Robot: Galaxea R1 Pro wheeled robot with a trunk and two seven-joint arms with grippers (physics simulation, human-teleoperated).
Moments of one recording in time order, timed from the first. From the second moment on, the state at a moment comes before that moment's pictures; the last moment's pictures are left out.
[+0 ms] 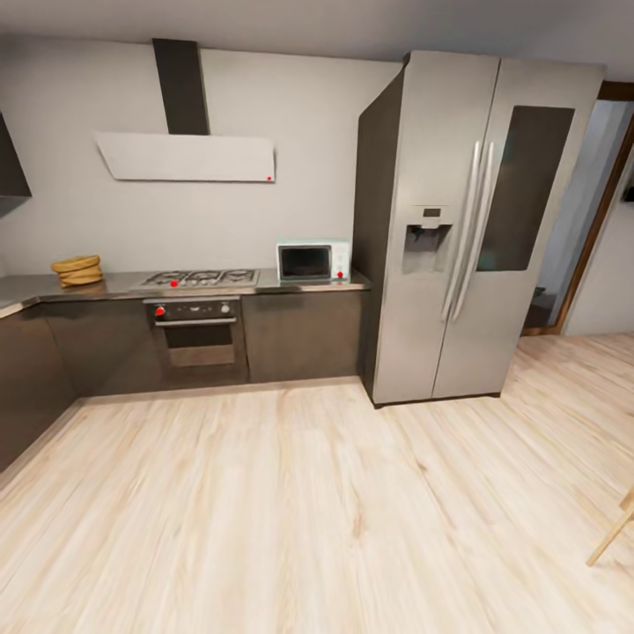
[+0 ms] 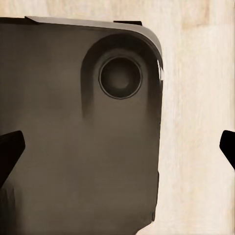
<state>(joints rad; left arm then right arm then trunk) 0.00 -0.06 0.01 -0.05 0.19 -0.03 0.01 0.00 -0.01 0.00 0.00 0.00 -0.12 0.00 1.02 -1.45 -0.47</state>
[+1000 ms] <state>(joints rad) 0.00 -0.06 0.01 -0.05 0.19 -0.03 0.01 0.00 -0.01 0.00 0.00 0.00 -0.12 0.00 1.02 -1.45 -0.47</state>
